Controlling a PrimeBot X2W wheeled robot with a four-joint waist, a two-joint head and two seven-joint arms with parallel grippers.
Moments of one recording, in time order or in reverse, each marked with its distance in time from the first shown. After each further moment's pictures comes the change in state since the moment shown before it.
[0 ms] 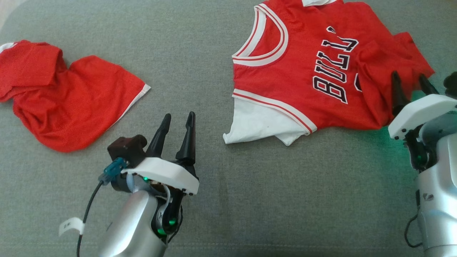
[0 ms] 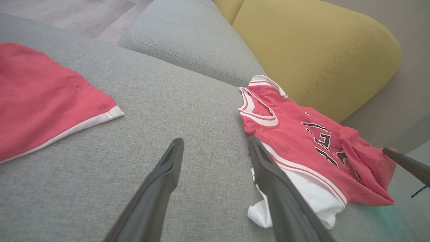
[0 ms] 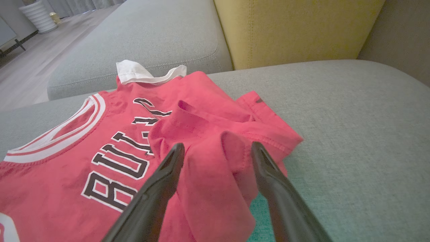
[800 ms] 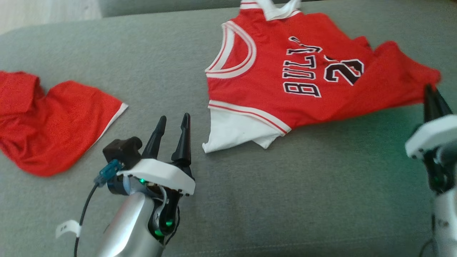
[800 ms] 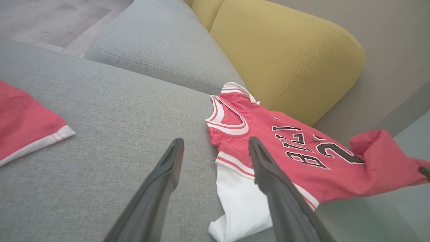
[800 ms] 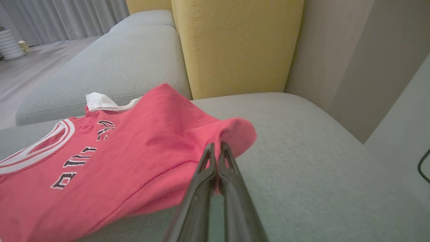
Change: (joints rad) left arm 0.009 0.000 0.022 0.006 -0.004 0.000 0.000; right arm 0.139 -0.023 -0.033 -0.170 -0.020 0.000 -0.038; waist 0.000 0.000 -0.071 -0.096
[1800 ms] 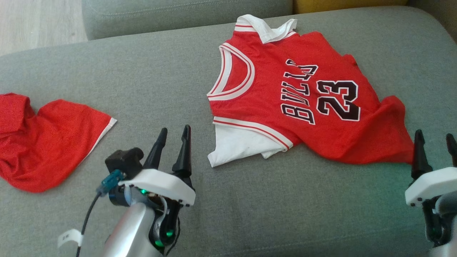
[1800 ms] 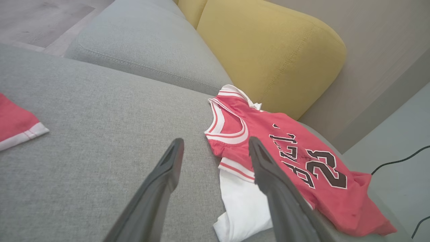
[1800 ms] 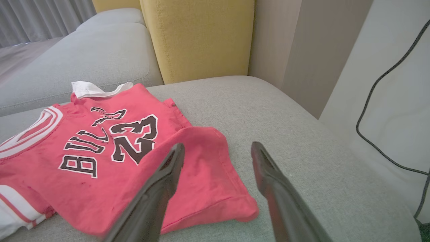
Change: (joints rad) left arm 0.041 0.001 0.002 0.005 -0.007 -0.004 0.000; right arm 0.296 0.138 -0.131 -0.288 -0.103 0.000 0.060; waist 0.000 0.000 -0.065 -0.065
